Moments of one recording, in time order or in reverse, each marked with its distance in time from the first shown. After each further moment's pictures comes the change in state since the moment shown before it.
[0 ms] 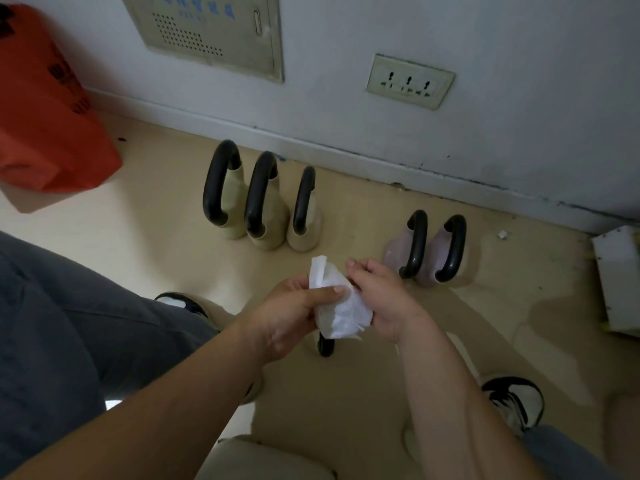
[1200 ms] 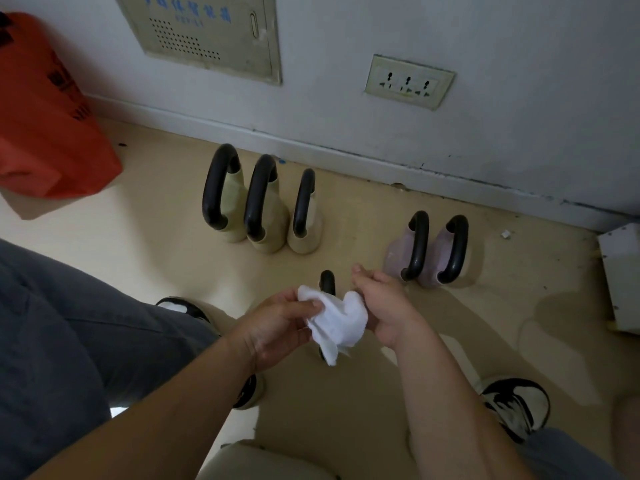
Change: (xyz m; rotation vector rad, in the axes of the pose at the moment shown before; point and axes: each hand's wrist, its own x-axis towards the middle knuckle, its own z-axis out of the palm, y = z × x) left_hand 0.015 -0.022 -0.037 -0.133 -0.017 -0.035; right_hand 0.004 0.005 -0.006 0.039 0.047 0.138
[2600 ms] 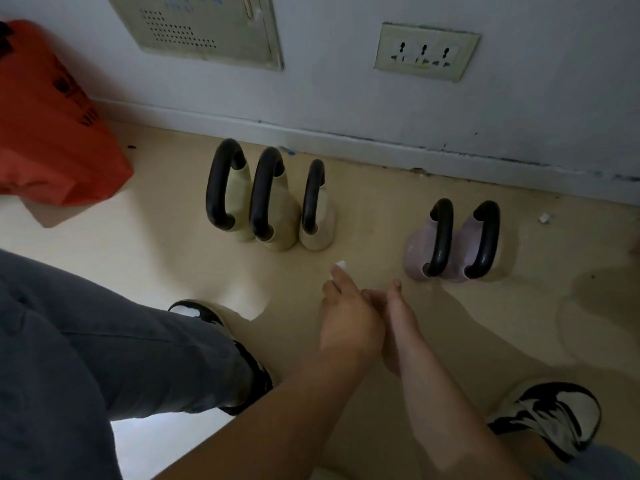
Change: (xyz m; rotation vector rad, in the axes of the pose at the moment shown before) left_hand 0.051 -0.036 0.083 1.304 0.588 0.175; right_hand 0.055 0.062 0.001 0.208 0.095 0.183
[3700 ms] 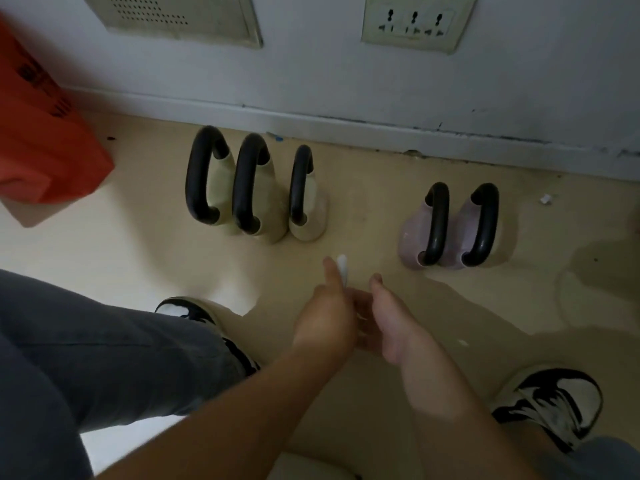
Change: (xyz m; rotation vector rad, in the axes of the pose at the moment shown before) left_hand 0.007 -0.018 -0.005 -0.091 -0.099 0.000; right_hand 0.000 -0.005 -0.002 -0.011 -0.245 0.196
